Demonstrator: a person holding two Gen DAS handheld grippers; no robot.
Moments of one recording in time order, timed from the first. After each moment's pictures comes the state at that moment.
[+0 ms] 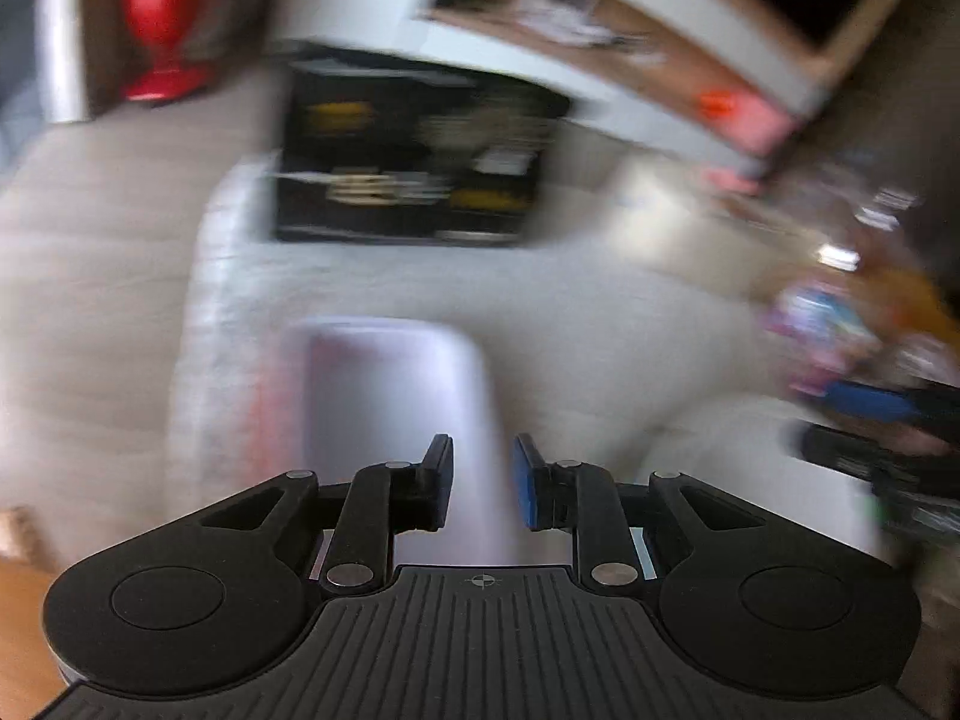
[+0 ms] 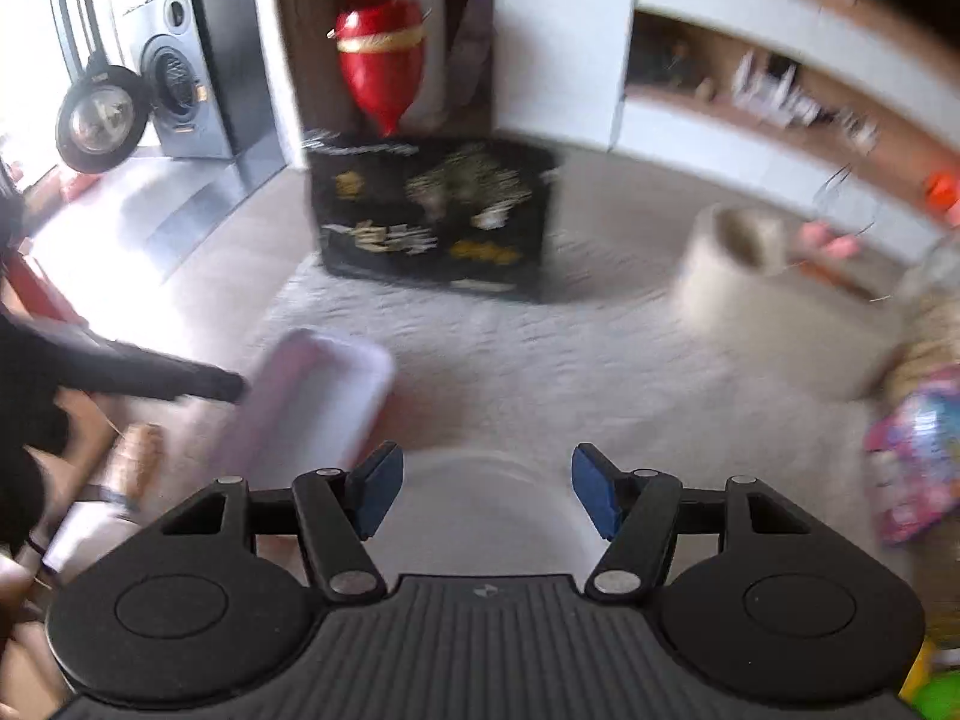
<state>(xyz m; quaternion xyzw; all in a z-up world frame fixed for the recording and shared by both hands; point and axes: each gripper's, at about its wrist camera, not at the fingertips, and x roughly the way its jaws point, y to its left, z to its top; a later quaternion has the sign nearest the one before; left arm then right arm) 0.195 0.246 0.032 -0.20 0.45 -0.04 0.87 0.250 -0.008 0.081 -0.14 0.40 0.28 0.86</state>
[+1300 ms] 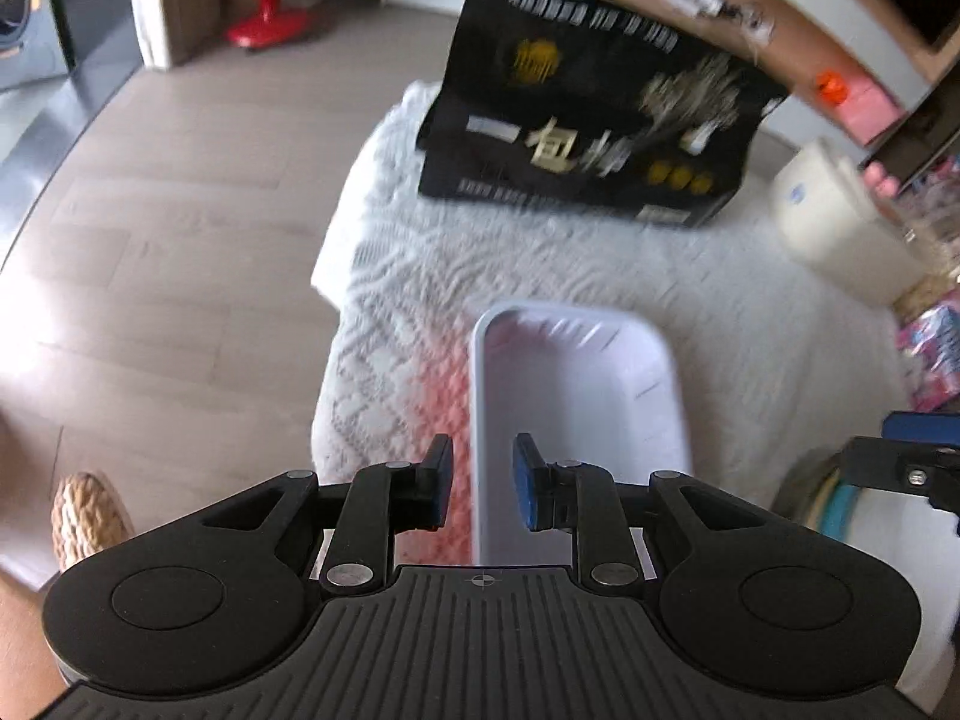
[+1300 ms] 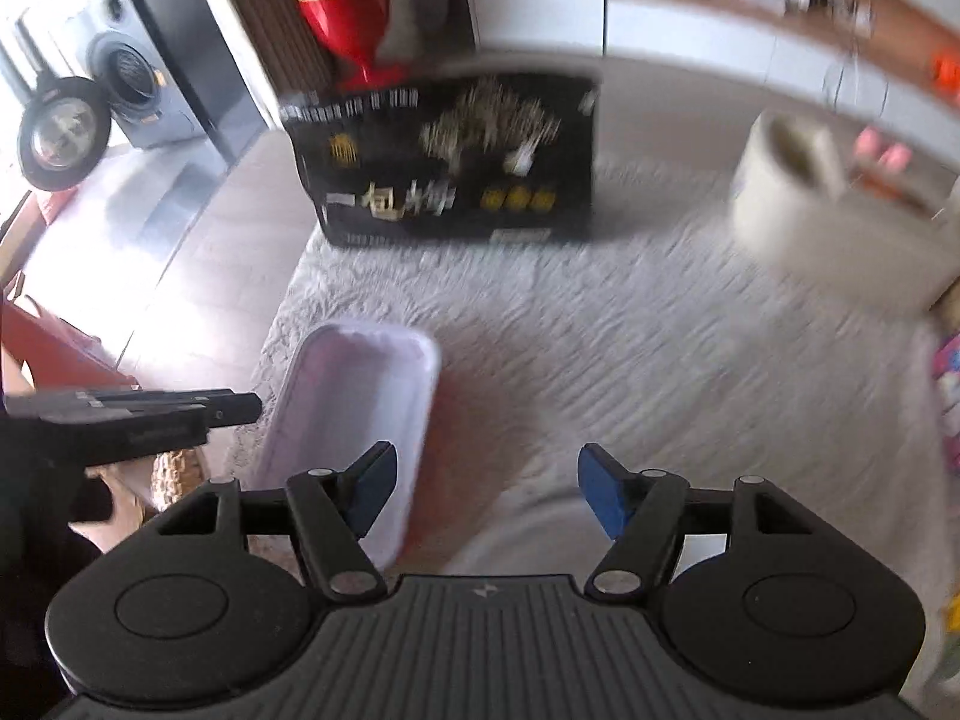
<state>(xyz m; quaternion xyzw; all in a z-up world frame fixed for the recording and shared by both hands) 0.230 0.320 -0.021 -0.19 0.52 0.08 0.83 0.313 0.099 0.046 -0.09 0.56 0.26 0.79</state>
